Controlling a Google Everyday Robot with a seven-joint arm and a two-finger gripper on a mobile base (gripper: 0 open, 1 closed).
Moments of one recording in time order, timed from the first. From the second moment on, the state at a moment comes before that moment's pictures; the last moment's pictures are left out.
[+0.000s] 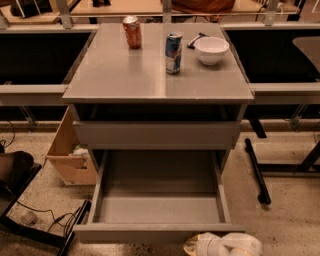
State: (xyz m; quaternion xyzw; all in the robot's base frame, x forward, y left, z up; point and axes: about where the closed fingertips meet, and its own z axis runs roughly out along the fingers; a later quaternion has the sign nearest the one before) arm 0.396 -0.116 0.355 -0.51 0.80 0.09 0.31
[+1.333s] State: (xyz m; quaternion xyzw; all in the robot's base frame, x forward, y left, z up) arm 0.504 -0.128 0.369 -0.54 0.76 0.08 0.35
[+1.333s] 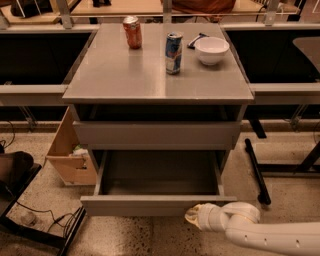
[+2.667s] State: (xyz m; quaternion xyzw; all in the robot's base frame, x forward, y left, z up) arm 0.572 -0.148 0.375 -0.53 0.75 0.09 0.38
